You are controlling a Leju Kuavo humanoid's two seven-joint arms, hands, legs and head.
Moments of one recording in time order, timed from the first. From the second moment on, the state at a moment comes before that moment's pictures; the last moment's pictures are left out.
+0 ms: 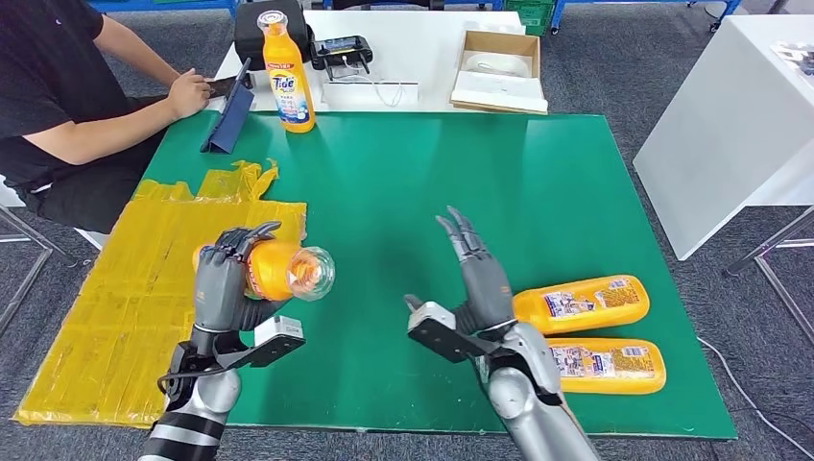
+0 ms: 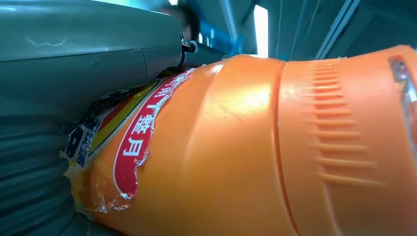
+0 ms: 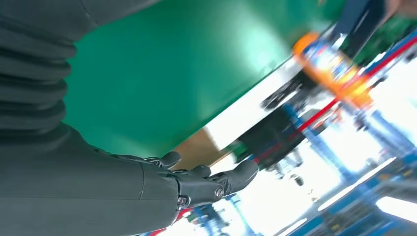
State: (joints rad) left arm -0.08 -0.09 -0.03 -1.47 -0.92 0.57 -0.58; right arm -0.26 0.10 0.44 -1.27 0.67 -0.29 -0.26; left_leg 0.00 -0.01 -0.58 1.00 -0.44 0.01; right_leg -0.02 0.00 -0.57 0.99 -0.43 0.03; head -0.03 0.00
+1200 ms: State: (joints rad) left arm -0.36 0.19 0.08 -0.67 -1.02 0.39 -0.57; right arm 0.11 -0.59 0.24 -1.71 0.30 0.21 -0.35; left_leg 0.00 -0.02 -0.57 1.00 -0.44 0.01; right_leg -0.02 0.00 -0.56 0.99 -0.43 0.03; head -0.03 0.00
